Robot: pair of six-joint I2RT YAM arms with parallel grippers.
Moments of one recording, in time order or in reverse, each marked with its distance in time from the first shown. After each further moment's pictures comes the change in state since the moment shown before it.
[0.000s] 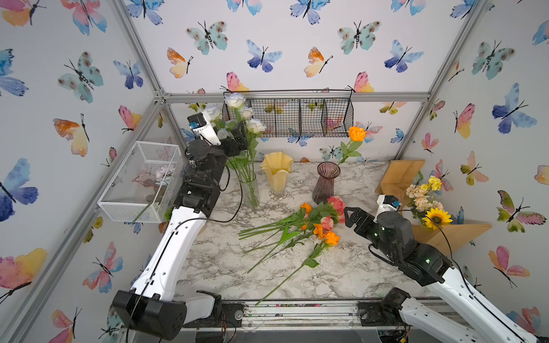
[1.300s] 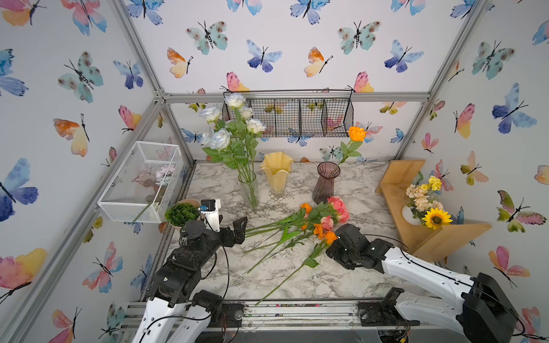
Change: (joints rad) left arm -0.091 -0.647 -0.610 -0.589 0.186 0.080; right arm 0.071 0.433 -0.251 0.090 -0.308 0.304
